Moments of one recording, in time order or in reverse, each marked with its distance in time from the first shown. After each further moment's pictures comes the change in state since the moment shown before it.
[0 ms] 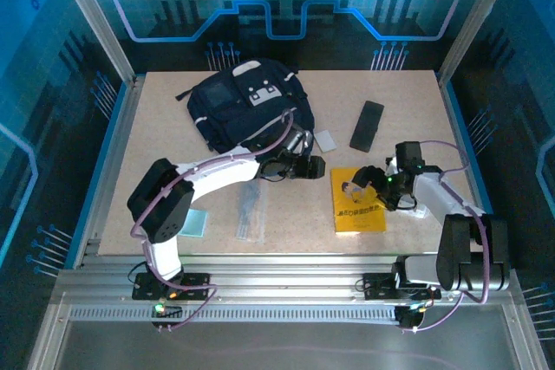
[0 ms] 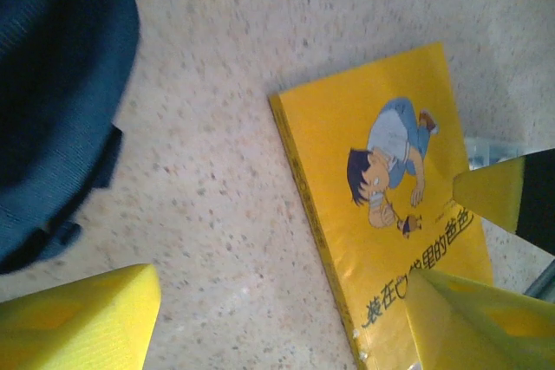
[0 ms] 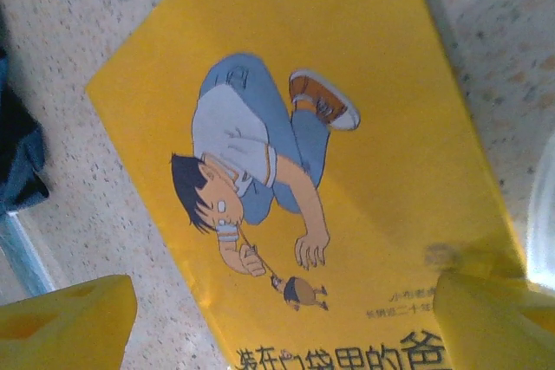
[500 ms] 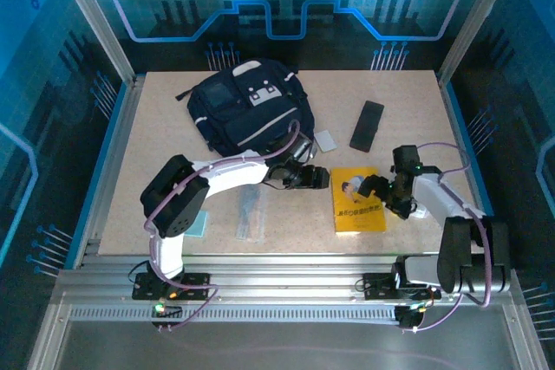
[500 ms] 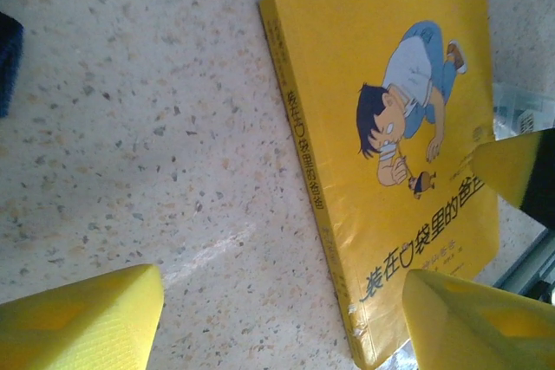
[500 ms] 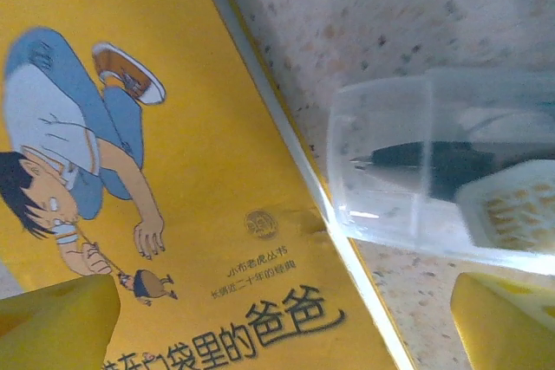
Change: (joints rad) left arm -0.025 0.084 0.000 0.001 0.101 -0.051; right arm 0.013 0.001 -0.014 -0.099 0.216 -0.052
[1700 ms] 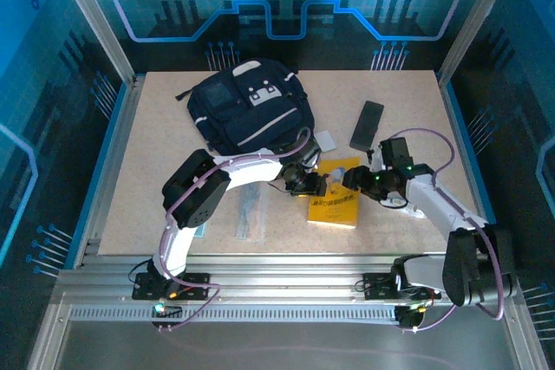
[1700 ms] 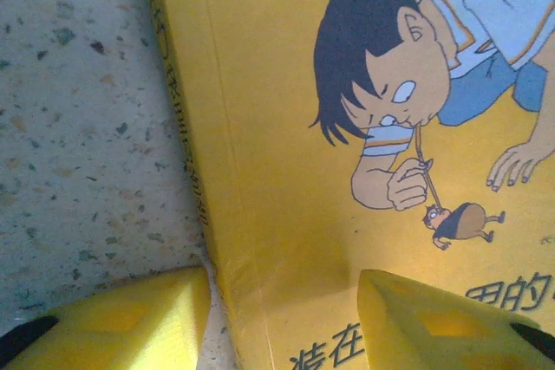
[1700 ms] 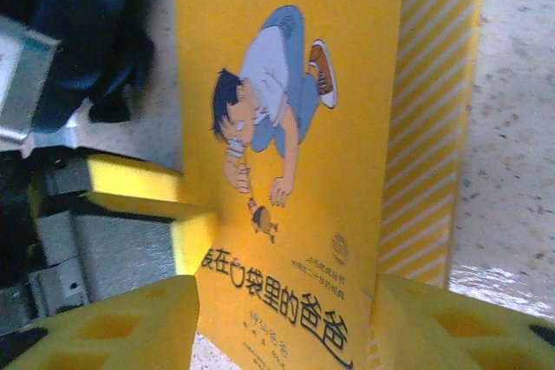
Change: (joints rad) left arm -0.012 0.163 0.126 -0.144 0.013 0.037; right arm 0.147 -0.072 0.042 0.145 -0.248 -0.041
